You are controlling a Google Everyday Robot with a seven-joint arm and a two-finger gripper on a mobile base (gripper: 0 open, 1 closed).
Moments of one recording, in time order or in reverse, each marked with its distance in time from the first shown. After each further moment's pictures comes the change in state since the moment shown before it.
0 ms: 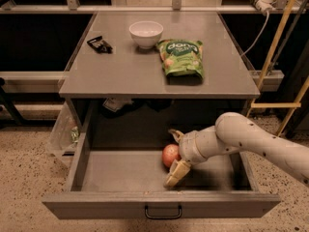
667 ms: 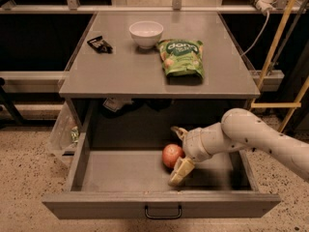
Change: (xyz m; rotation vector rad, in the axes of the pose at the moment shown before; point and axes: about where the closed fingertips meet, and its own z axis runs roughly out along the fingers) arm -0.001 -0.004 -0.013 -0.014 -0.026 -0.018
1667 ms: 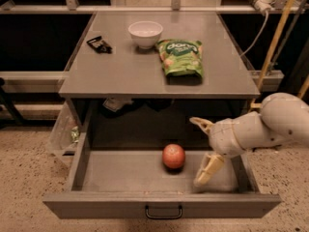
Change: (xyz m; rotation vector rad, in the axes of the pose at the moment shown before) arm -0.018 0.020 -0.101 0.009 0.011 -0.069
